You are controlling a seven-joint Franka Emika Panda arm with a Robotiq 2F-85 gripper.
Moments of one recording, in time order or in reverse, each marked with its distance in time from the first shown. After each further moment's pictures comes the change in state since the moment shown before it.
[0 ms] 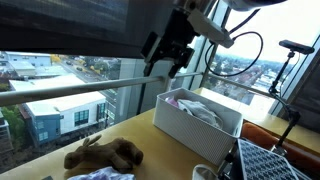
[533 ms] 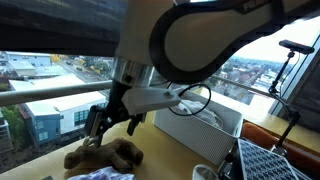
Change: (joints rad) arm 0.109 0.479 0.020 0.332 0.094 0.002 -0.118
